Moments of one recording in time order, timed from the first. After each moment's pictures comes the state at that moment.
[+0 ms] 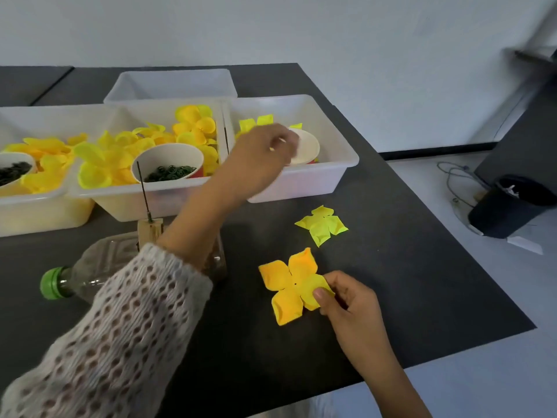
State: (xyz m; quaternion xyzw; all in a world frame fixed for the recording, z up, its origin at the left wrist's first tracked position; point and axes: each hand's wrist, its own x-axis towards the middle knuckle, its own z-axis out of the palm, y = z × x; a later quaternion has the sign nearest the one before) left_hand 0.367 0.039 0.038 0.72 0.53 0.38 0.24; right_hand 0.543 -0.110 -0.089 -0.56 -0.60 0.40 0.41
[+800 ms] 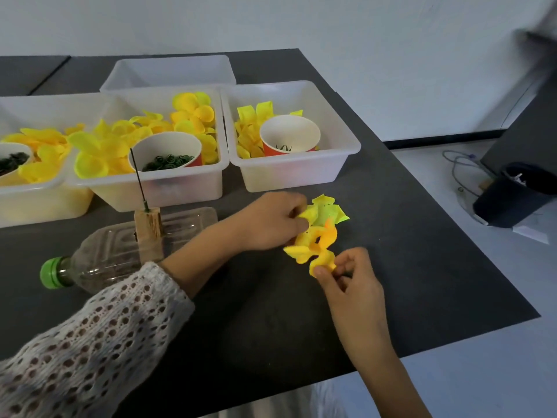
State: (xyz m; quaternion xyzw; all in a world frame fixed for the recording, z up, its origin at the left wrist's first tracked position) left_hand 0.377 -0.006 -0.009 0.81 0.49 0.13 0.31; right_hand 0.535 -0.106 -0.090 -0.66 -0.55 0.30 0.41
